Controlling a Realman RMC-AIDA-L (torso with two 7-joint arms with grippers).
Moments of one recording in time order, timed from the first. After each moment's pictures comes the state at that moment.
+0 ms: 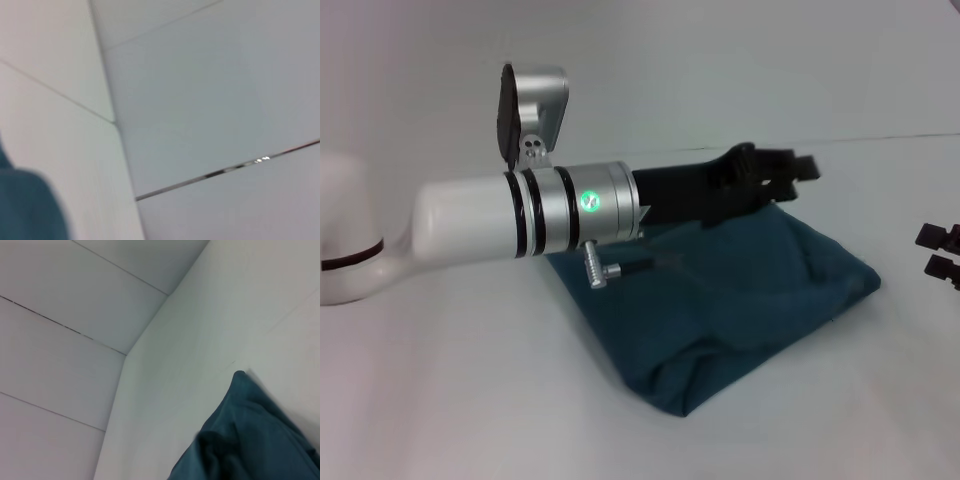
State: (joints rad) left arm -1.02 -2.18 0.92 0.31 1.64 1.16 -2.32; right arm 0.38 1.89 -0.43 -0.49 -1.91 -1.50 2.15
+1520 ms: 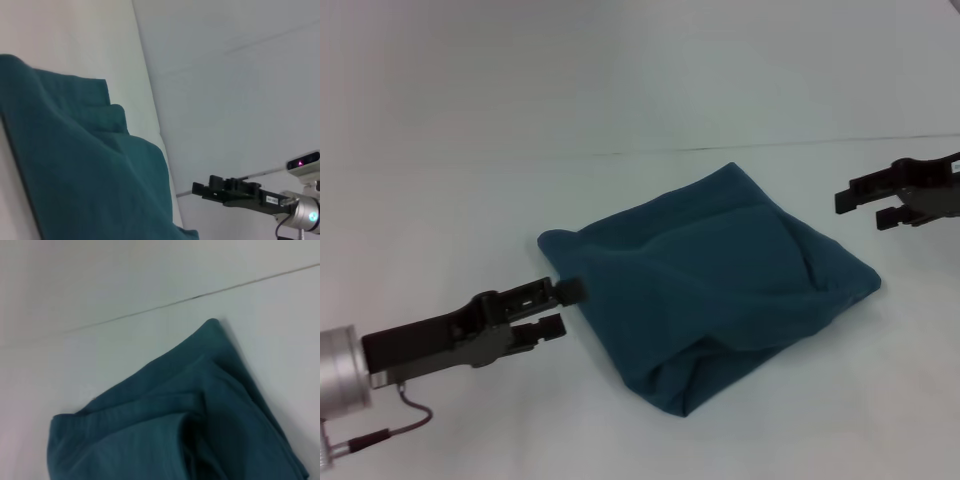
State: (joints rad) left arm -0.46 -2.14 0.75 0.68 1.85 1.56 -2.34; right arm 0.82 1.82 -0.64 -0.68 -2.51 -1.46 2.65
